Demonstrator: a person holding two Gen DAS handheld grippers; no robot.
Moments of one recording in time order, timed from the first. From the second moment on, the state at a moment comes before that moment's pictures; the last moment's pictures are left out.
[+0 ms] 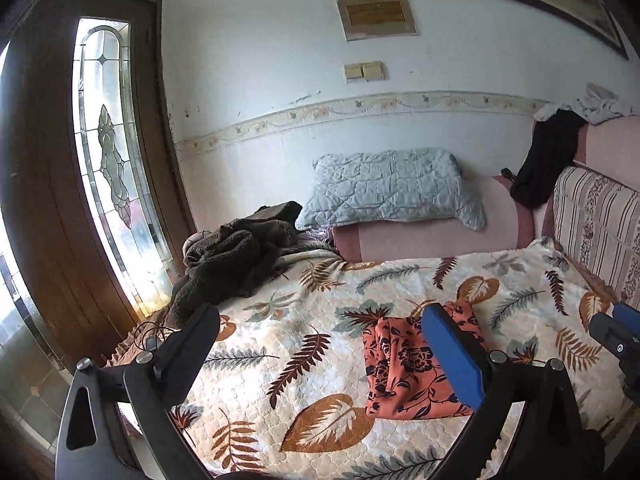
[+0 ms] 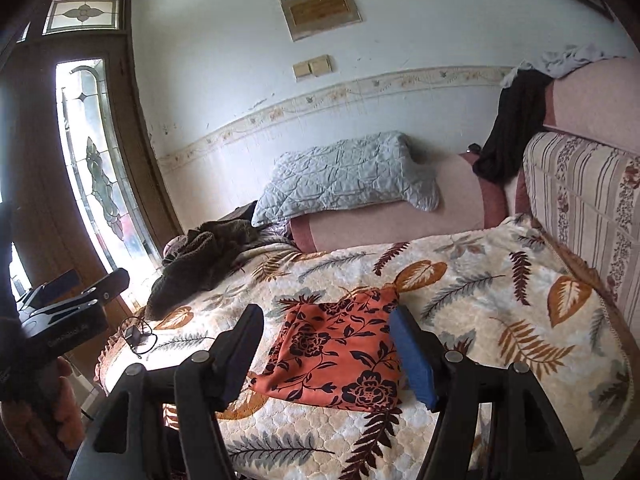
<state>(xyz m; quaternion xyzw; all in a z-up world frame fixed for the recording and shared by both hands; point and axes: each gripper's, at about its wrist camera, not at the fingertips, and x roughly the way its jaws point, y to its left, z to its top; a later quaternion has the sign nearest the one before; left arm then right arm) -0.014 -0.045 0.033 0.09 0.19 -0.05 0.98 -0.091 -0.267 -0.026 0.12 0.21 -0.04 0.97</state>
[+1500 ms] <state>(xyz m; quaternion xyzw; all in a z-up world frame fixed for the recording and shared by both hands) -0.087 0.017 0.094 0.05 0.13 -0.02 0.99 -0.152 -0.189 0.026 0.05 0.18 -0.06 0.98</state>
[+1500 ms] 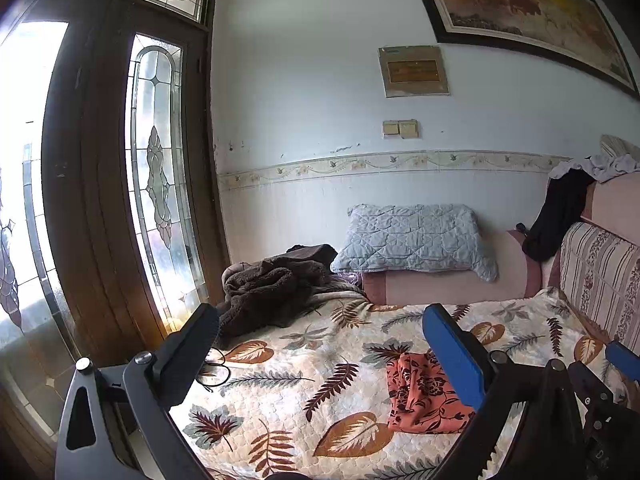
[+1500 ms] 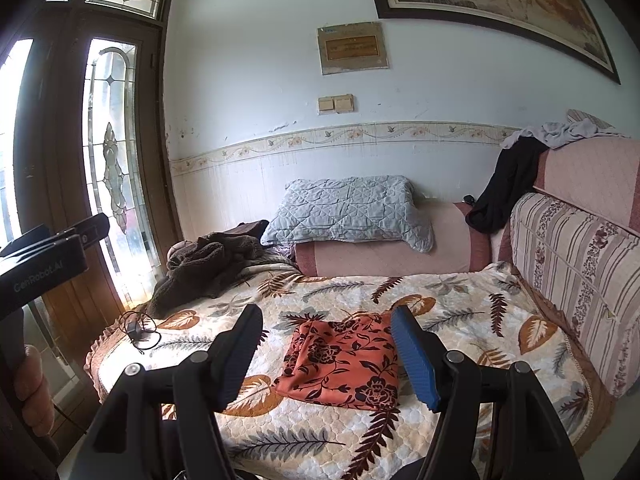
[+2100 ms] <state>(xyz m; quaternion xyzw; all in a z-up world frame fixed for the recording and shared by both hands) -0.069 0.014 0.069 0.07 0.15 -0.02 0.99 -0.134 -0.197 0.006 0.07 0.20 -0.07 0.97</state>
